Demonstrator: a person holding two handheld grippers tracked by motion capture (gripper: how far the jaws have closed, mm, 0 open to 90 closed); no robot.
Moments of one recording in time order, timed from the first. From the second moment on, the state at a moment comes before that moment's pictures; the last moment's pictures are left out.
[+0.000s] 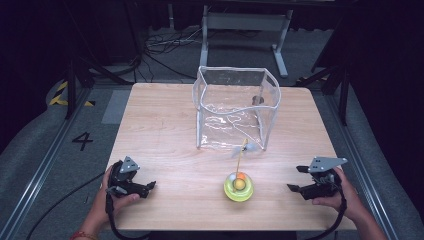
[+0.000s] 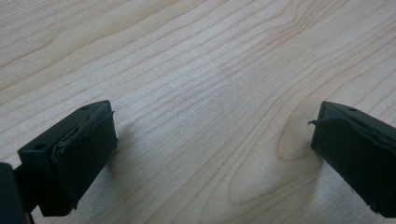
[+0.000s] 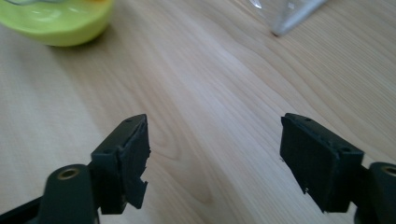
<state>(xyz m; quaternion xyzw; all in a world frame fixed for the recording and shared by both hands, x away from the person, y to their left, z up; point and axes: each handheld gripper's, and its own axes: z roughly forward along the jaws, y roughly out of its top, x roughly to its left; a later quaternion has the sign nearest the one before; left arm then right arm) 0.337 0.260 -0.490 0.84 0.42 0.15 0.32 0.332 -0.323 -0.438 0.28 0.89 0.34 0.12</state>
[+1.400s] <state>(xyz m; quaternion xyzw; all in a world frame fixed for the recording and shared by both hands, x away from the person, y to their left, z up) 0.337 0.260 -0.490 0.84 0.42 0.15 0.32 0.334 -0.124 -0.379 0.13 0.97 0.22 0.03</state>
